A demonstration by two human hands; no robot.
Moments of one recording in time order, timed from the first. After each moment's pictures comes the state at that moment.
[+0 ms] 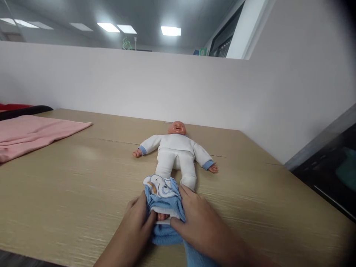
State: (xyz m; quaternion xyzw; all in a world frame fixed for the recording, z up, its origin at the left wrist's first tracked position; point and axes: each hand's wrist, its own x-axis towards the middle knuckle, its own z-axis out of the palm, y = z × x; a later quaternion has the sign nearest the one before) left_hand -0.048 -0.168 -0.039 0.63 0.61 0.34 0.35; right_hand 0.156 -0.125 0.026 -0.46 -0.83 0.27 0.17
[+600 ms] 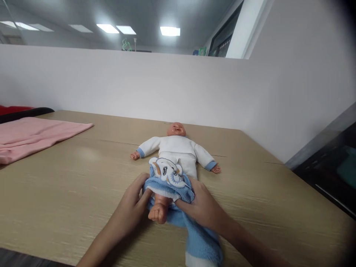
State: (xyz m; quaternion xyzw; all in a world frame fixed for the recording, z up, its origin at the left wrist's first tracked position) left_hand -0.071 -0.137 -0.028 0.62 0.51 0.48 0.35; right_hand 0.164 -0.089 0.009 -0.36 -0.78 0.39 0.35
